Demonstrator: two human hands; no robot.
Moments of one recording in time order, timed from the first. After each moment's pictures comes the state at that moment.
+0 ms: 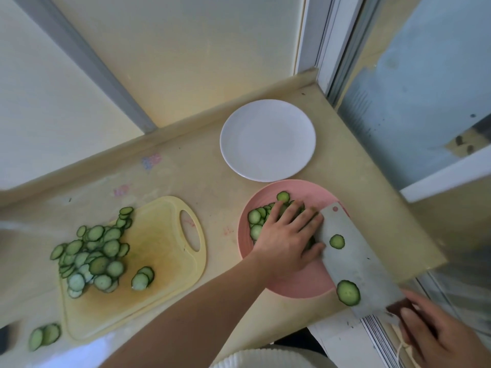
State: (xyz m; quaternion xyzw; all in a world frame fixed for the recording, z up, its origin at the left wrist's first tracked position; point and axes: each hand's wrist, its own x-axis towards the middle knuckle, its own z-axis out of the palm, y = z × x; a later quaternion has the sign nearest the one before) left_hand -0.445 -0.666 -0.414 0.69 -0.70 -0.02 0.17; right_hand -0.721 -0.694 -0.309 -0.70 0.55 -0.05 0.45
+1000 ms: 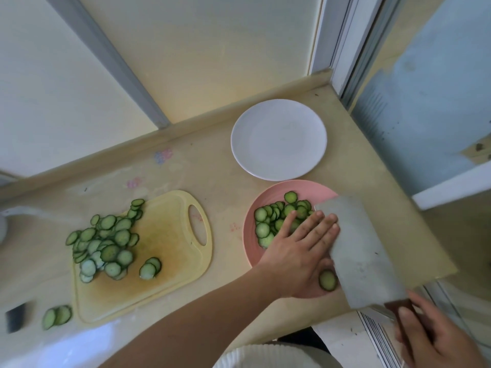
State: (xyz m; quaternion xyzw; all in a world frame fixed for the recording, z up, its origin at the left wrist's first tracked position) left_hand -0.462 -0.642 -0.401 0.67 -0.74 -0.06 0.09; right_hand -0.707 -0.685 -0.321 -0.67 0.57 -0.13 0.46
